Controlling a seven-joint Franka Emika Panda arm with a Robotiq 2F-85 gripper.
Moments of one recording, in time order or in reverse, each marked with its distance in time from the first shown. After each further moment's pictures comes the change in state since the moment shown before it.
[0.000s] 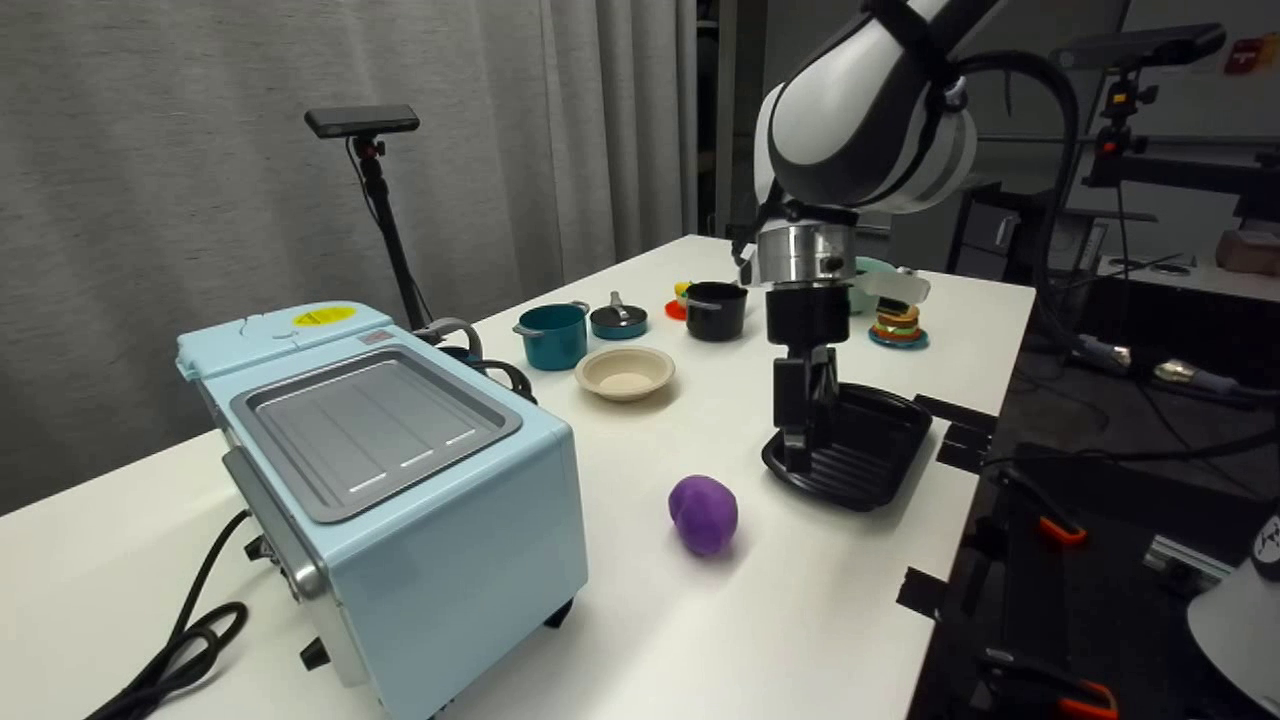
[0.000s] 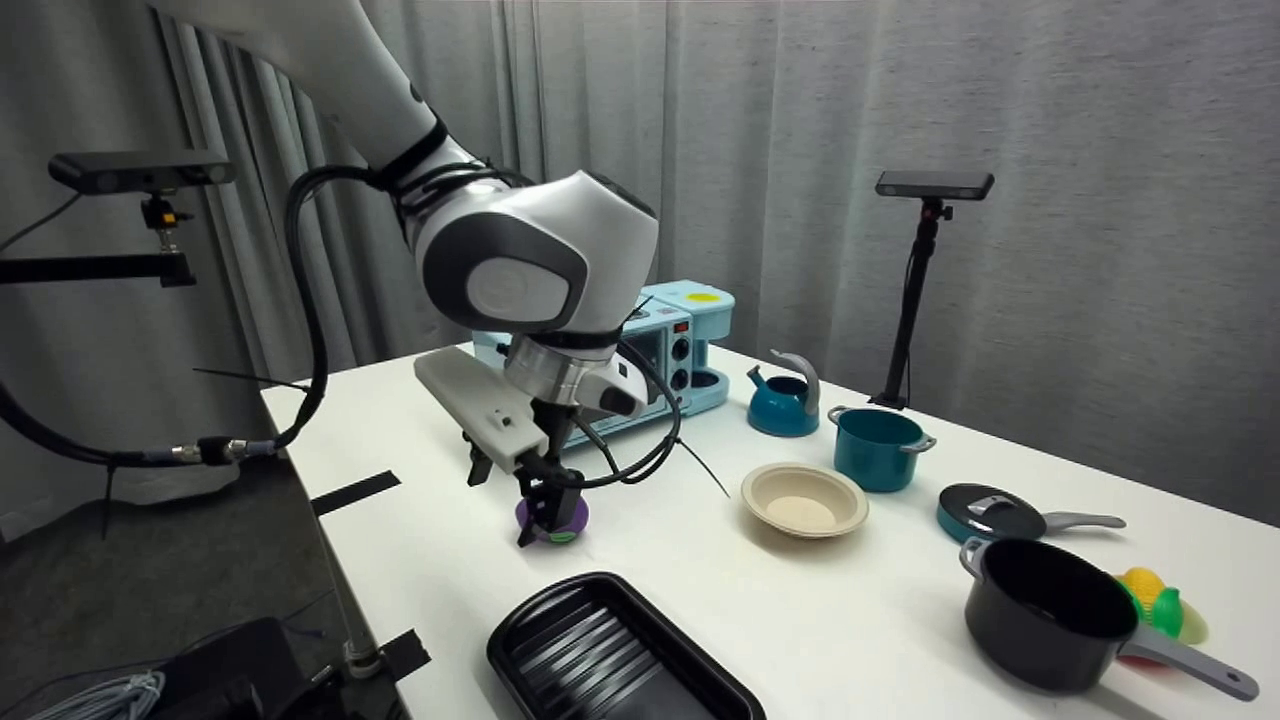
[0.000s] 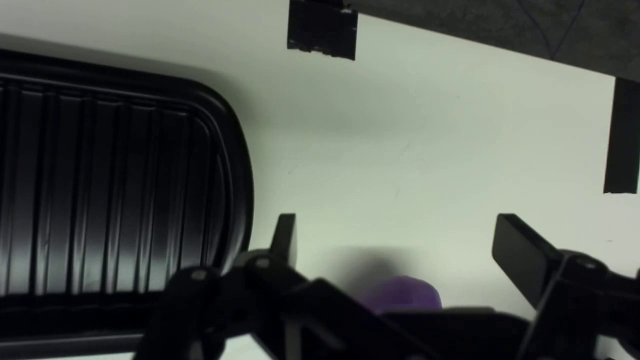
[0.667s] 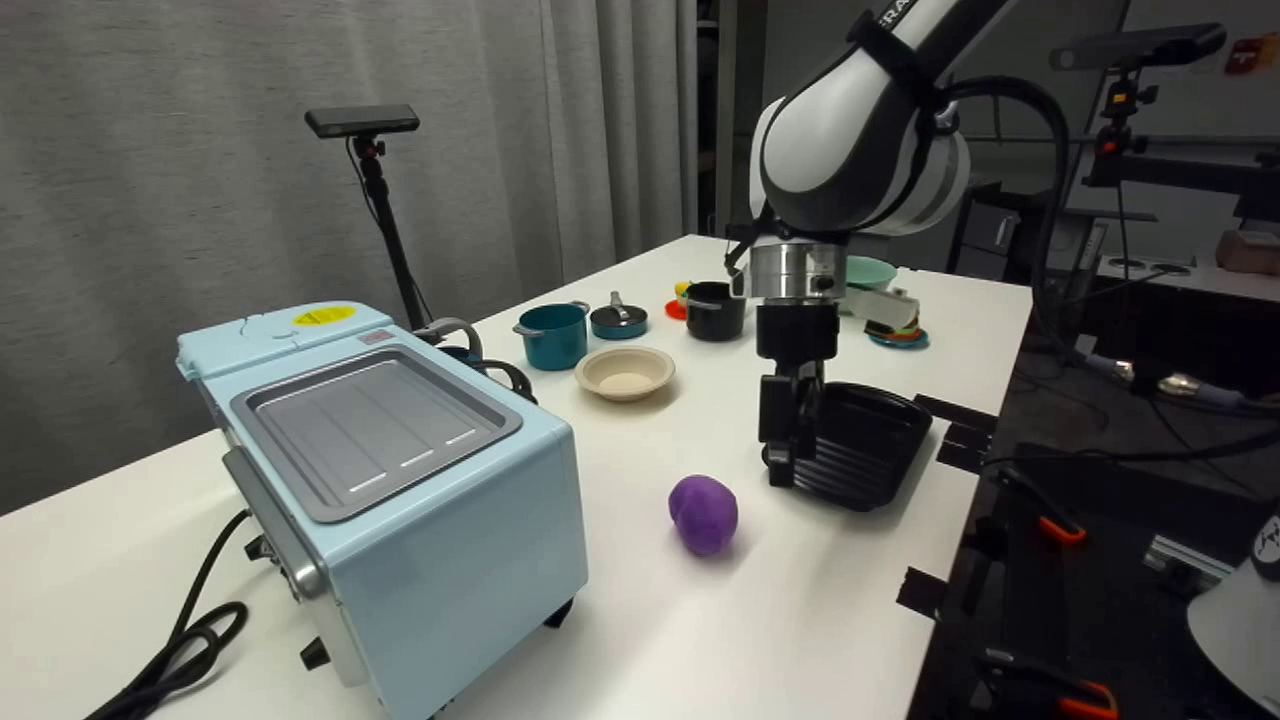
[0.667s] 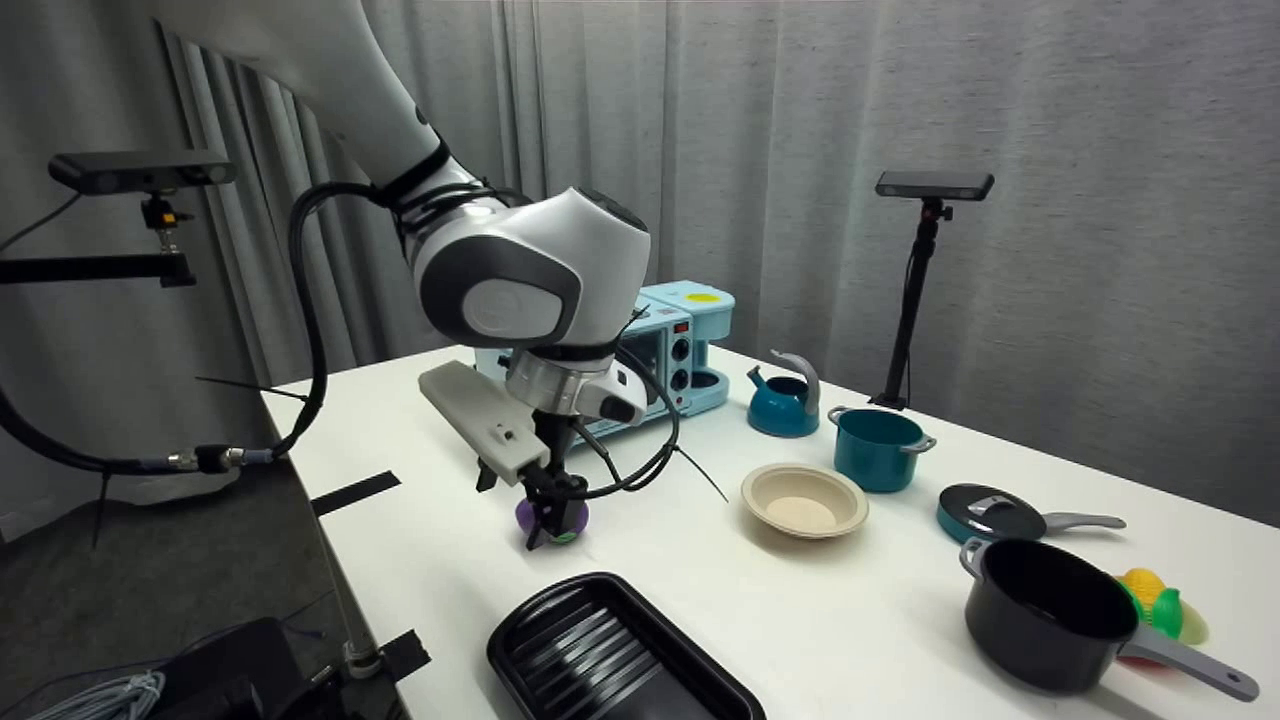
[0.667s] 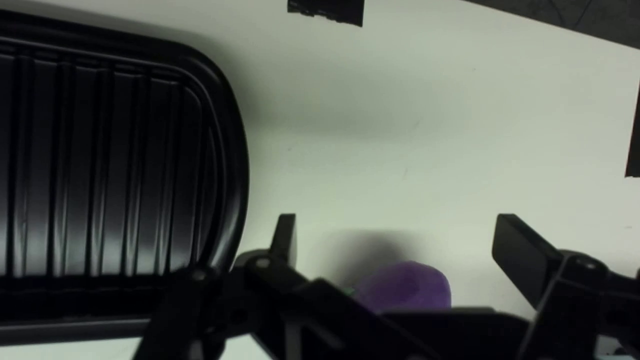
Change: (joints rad) arm 0.011 0.038 0.013 -0.004 0.034 0.089 -0.019
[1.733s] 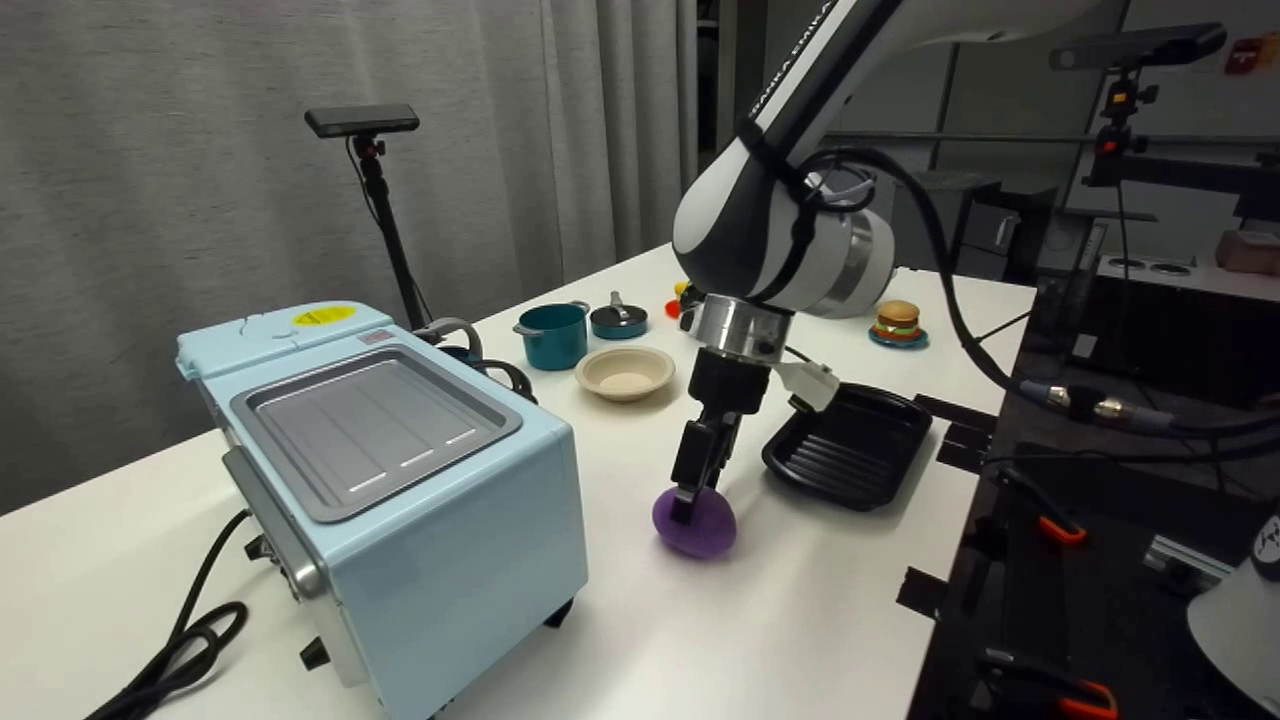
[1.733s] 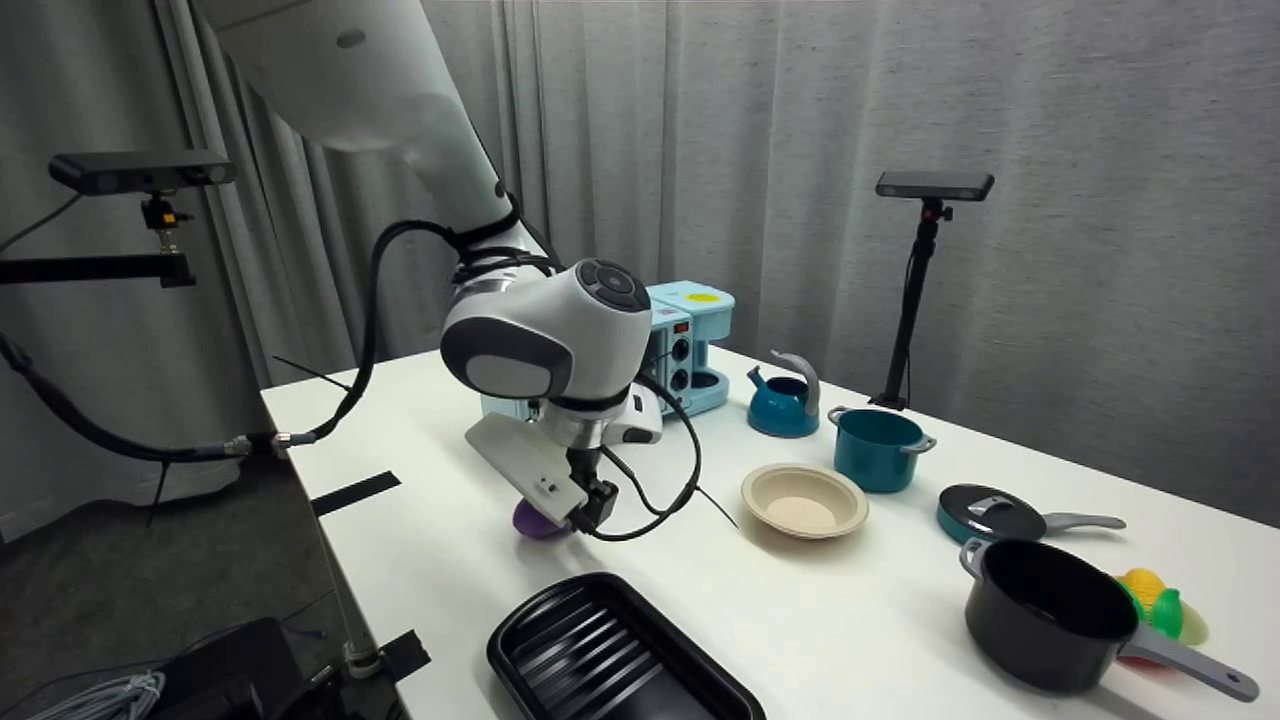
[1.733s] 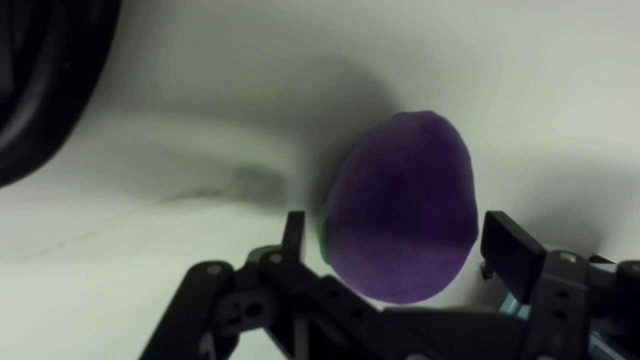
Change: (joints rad) arm -0.008 0.253 0.107 0.133 0.447 0.305 -0.447
